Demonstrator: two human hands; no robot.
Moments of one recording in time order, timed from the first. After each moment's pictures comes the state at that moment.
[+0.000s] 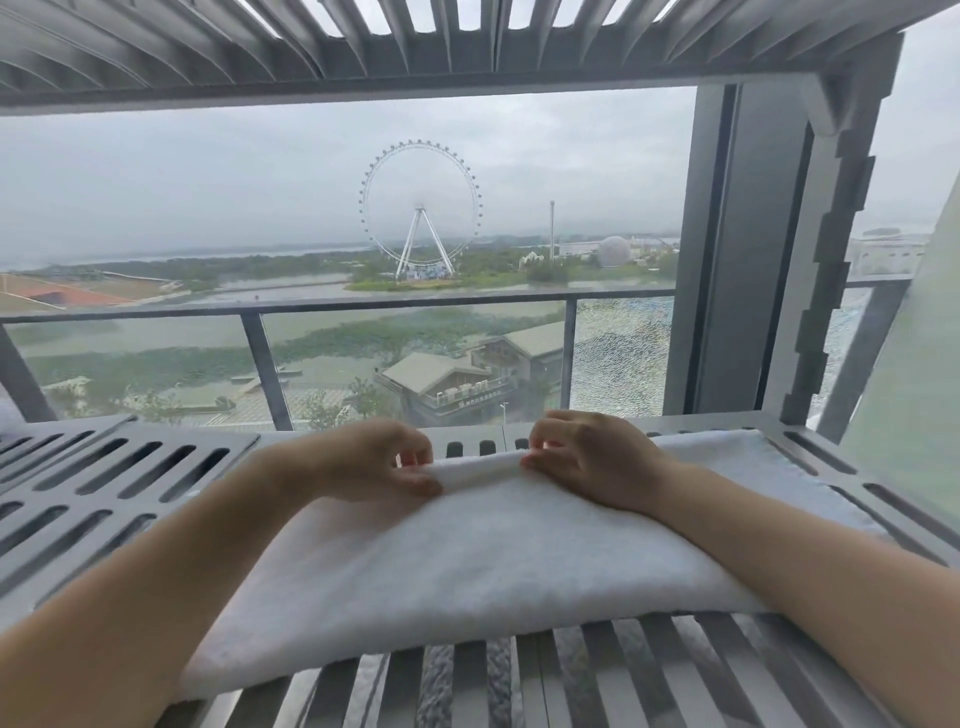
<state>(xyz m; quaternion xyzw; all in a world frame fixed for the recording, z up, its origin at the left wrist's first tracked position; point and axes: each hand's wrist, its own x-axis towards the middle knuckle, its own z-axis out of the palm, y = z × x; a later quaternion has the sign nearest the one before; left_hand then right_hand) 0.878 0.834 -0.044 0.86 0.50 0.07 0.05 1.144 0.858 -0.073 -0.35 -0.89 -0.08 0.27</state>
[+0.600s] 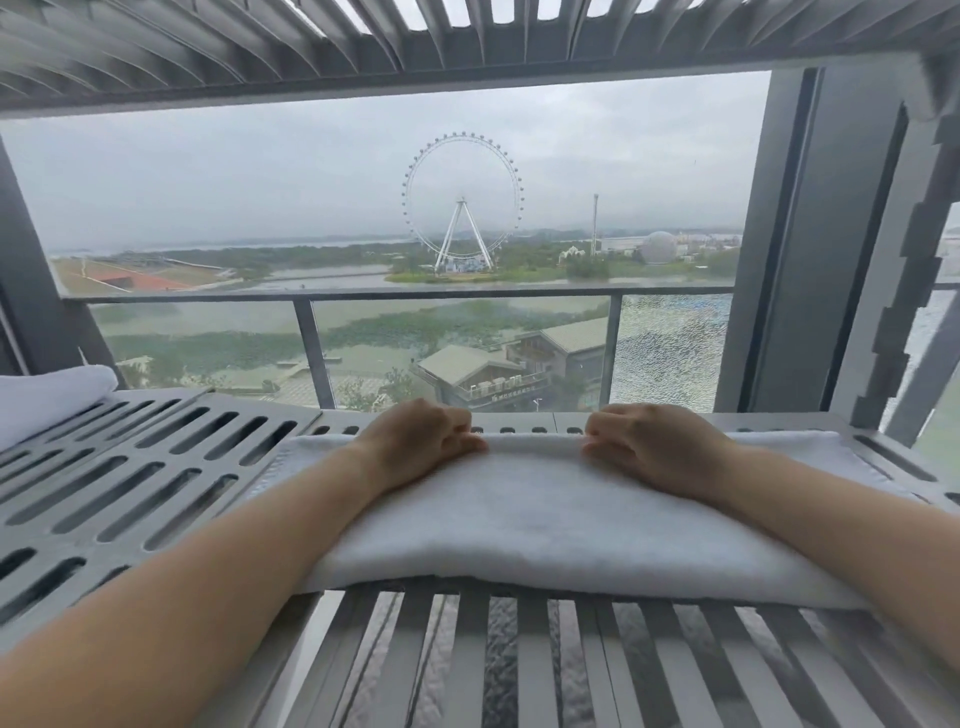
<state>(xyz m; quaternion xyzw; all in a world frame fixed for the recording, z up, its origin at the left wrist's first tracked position) 0.866 0.842 -0.068 0.83 0.52 0.13 -0.11 1.145 0.856 -0.069 -0.34 -0.91 -0.12 0.20</state>
